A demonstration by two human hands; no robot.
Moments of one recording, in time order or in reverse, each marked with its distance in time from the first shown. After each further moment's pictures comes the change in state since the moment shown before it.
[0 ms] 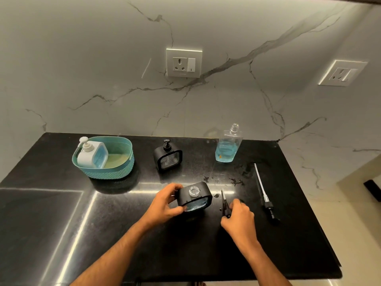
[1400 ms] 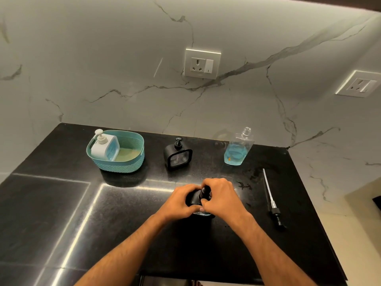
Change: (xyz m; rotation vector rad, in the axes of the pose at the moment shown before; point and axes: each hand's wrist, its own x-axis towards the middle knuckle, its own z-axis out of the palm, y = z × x) left_hand 0.017 0.003 0.015 0.190 -0.028 0.181; right_hand 0.022 -0.105 -0.034 -0.076 -0.130 -0.591
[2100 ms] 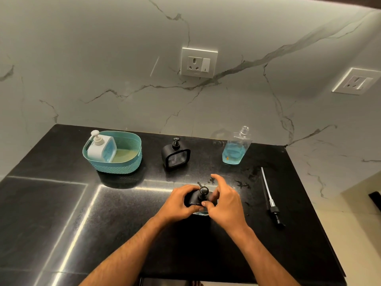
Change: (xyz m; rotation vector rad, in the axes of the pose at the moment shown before) left_hand -0.001 0.000 0.005 -0.012 0.045 -0.017; right_hand -0.029 0.011 0.021 0.225 0.192 0.140
